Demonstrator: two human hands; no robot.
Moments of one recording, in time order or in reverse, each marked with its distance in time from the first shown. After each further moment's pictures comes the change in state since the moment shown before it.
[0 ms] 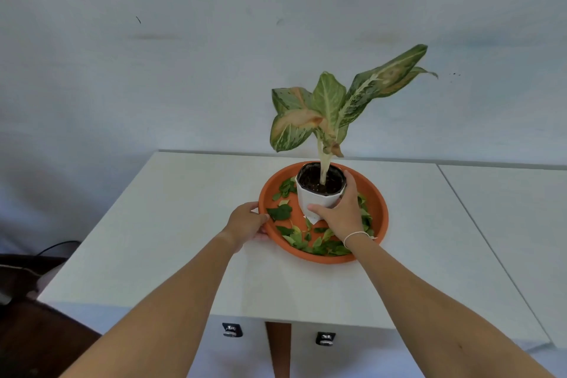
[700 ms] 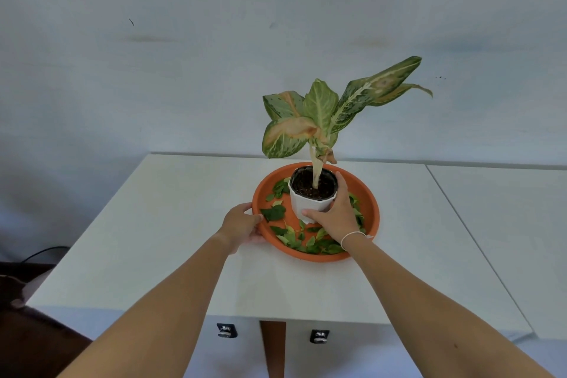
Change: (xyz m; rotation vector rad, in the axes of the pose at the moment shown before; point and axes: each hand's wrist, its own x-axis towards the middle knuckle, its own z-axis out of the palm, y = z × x) left_hand -0.006 0.001 0.002 -0.114 -0.017 -0.049; right_hand -0.005 0.000 -0.007 -0.084 -0.074 -0.004
